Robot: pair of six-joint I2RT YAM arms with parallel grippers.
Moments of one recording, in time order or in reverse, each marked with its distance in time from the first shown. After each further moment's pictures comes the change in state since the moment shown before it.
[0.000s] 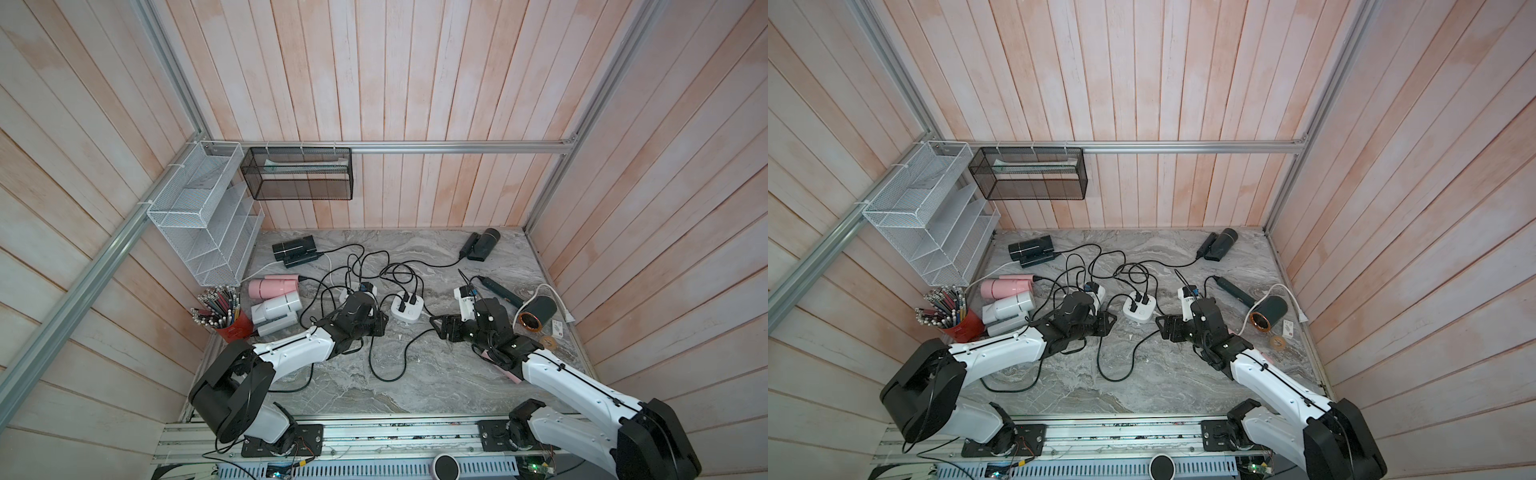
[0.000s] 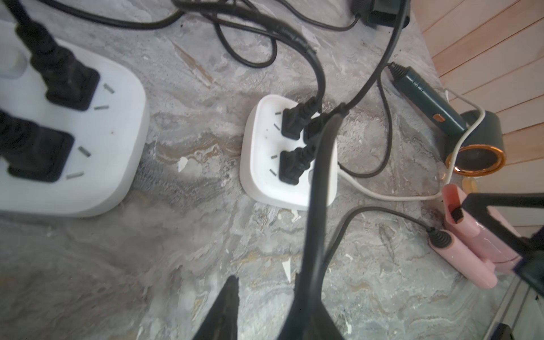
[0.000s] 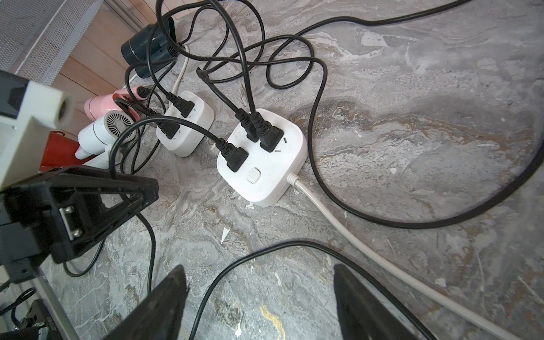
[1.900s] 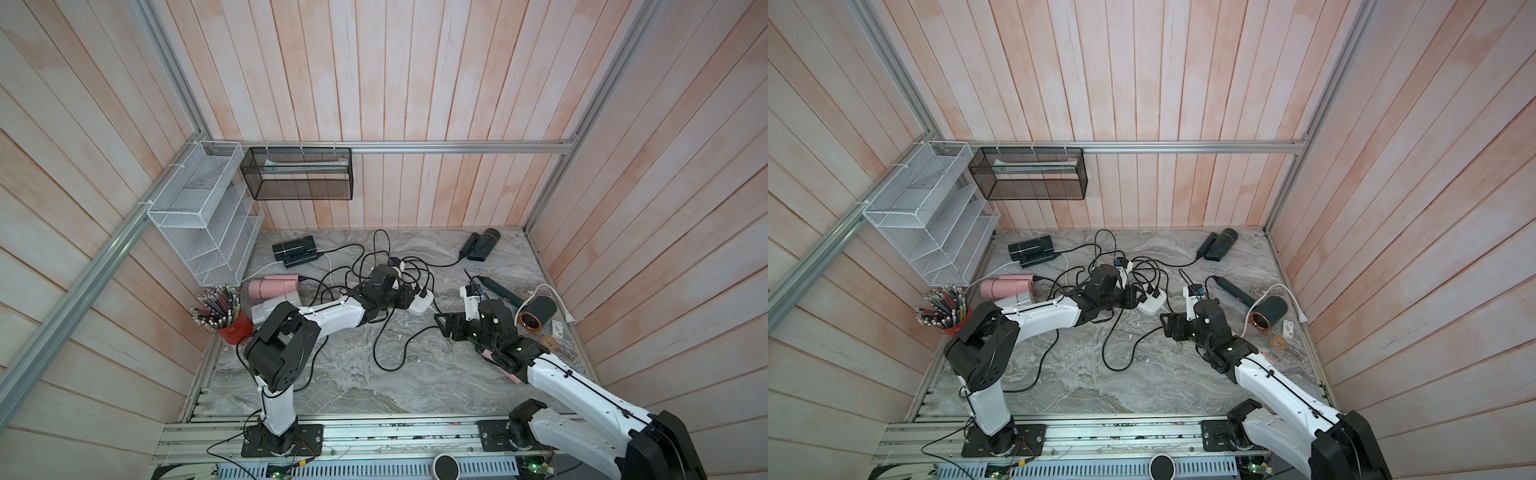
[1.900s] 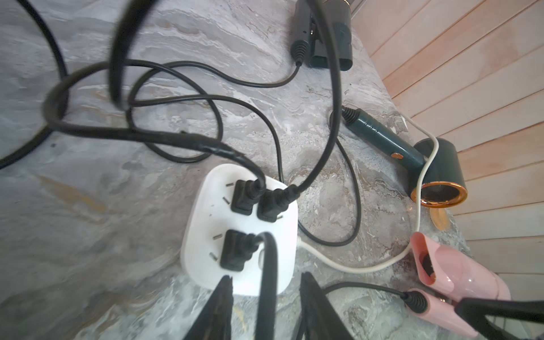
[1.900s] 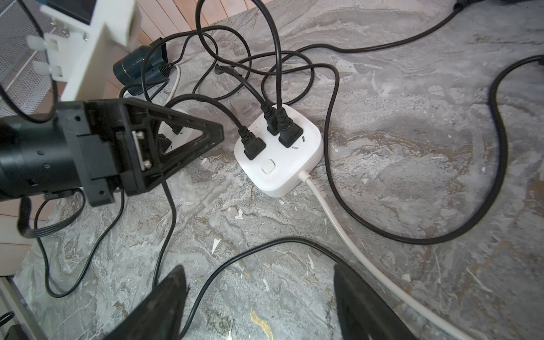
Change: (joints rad) left arm 0.019 0.312 0.355 0.039 0.105 0.084; right arm 0.000 -0.071 0.000 -0.035 0.079 -0.004
